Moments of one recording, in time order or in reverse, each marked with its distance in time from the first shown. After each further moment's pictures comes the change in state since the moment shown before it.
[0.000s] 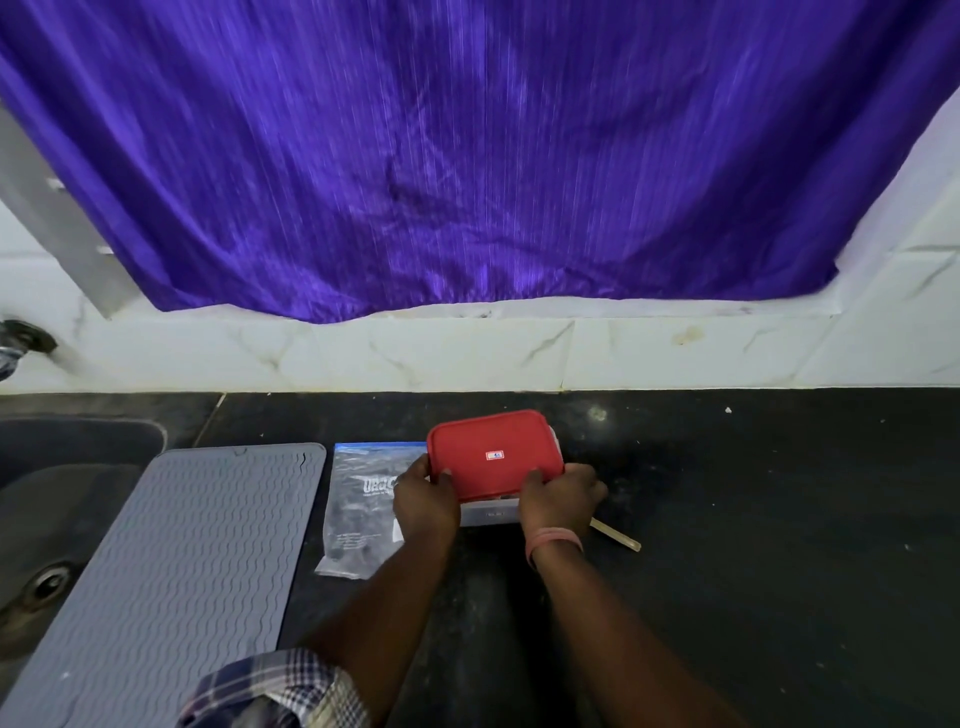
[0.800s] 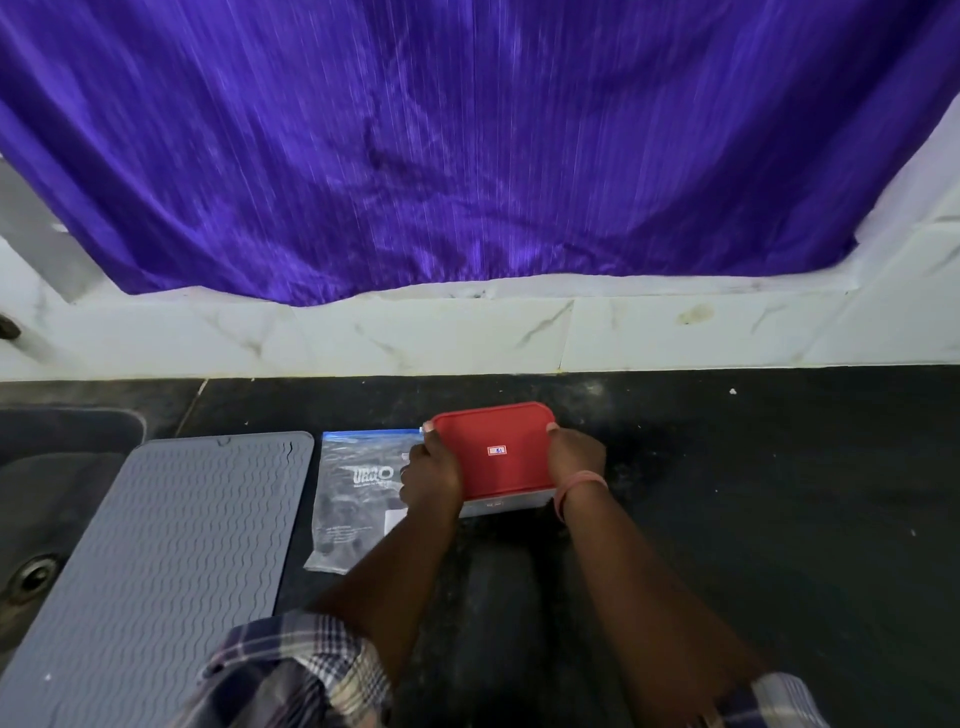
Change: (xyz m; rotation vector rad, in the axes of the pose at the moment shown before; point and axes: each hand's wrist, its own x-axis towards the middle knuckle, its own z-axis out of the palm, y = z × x) left_hand 0.030 0.008 0.032 0.033 -0.075 -0.272; right_hand 0.073 -0.013 0.000 0.068 -0.271 0.157
